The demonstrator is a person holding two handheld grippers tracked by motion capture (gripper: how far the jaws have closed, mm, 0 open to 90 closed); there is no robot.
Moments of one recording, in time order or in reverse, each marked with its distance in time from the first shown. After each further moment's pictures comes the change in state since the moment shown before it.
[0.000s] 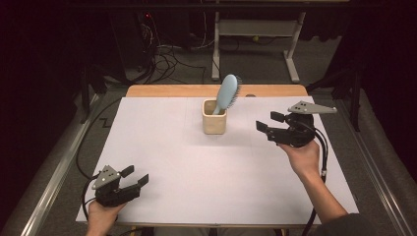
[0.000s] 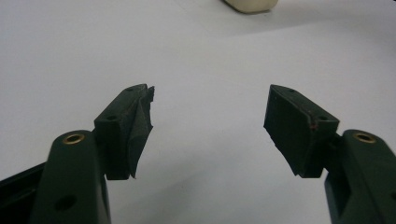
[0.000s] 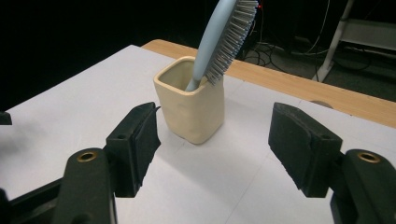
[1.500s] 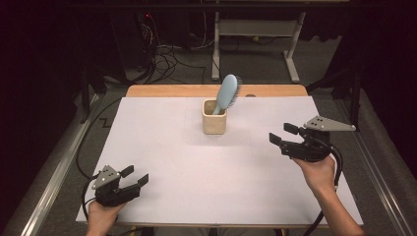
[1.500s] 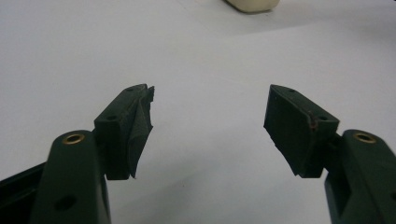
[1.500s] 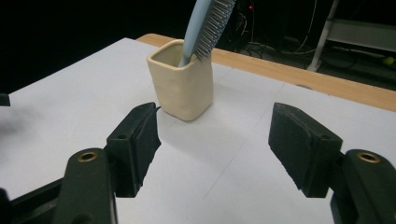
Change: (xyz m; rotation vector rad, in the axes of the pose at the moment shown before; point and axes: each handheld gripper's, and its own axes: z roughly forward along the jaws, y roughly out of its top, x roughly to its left) left arm 0.001 0.000 0.000 0.004 0.003 -0.005; right arm -0.004 -0.031 -0.035 -0.009 -0.031 -0.006
